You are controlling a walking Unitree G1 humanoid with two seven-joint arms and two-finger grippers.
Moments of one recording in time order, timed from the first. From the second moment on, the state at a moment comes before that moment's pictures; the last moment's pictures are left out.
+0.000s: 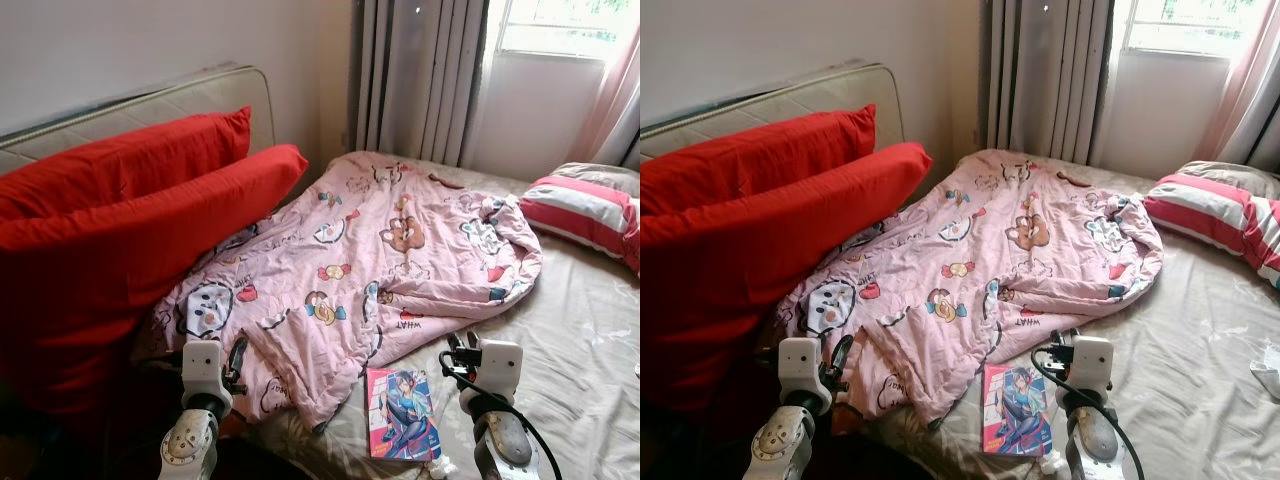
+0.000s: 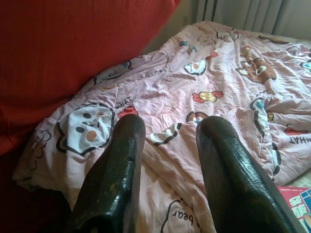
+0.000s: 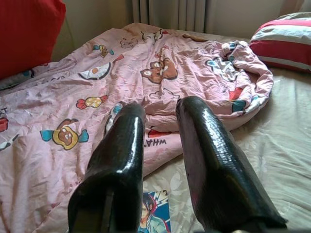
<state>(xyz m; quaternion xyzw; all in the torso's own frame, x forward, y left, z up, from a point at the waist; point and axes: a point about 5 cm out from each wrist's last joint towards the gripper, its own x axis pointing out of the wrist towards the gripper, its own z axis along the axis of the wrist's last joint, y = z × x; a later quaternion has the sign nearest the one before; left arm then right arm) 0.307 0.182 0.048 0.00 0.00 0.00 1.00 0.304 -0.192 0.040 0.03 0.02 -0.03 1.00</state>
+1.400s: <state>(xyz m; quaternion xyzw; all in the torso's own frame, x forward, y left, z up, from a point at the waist) 0.312 0.174 0.044 -0.01 0.03 -0.04 1.00 0.305 -0.178 0.029 0.04 0.07 -0.01 1.00</state>
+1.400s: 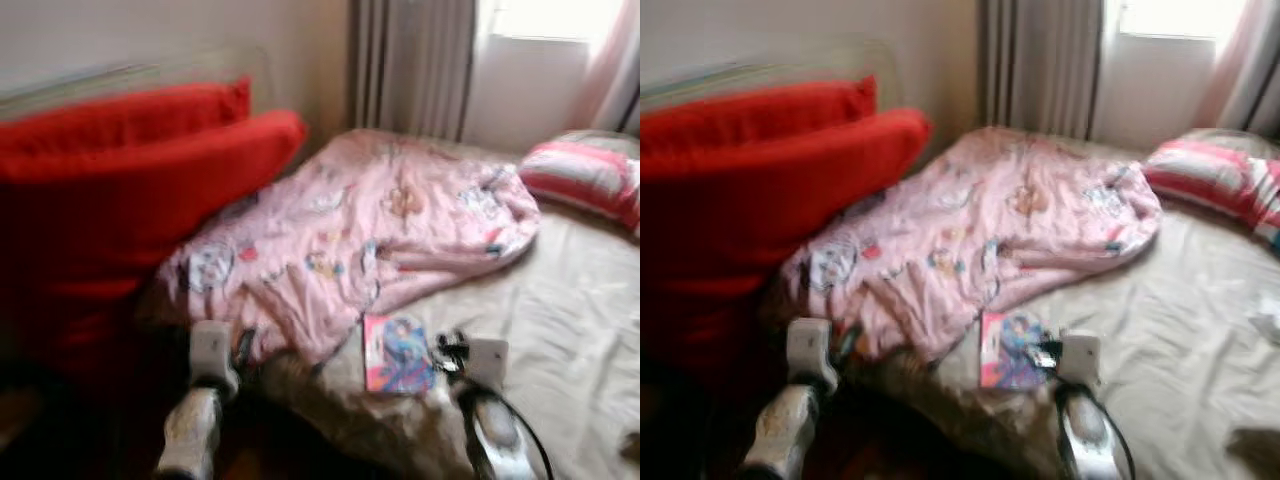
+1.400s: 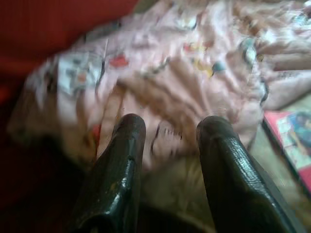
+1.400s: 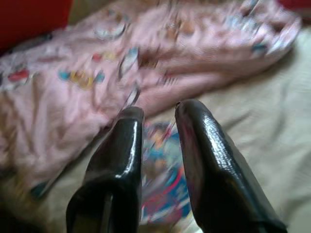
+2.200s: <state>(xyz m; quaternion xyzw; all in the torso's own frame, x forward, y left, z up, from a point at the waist) 0.315 0.174 0.046 -0.01 0.04 -0.05 1.00 0.306 -0.179 0.027 0.04 0.09 -0.01 1.00</state>
